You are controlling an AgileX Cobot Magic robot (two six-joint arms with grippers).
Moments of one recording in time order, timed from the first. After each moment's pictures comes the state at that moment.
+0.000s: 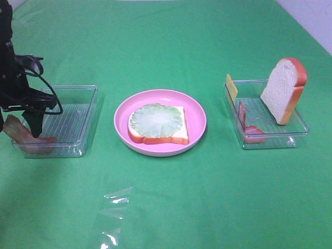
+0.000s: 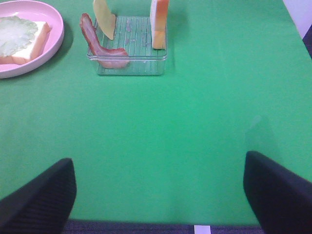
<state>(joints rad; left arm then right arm) -0.15 2.04 -1.45 0.05 1.12 -0.12 0.07 0.00 -0.46 0.00 1.11 -0.01</state>
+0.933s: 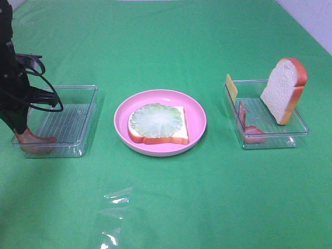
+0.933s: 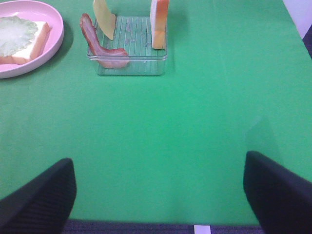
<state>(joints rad) -0.15 2.04 -1.45 0.05 1.10 -0.16 0.07 0.00 -0.46 0.00 1.11 -0.01</state>
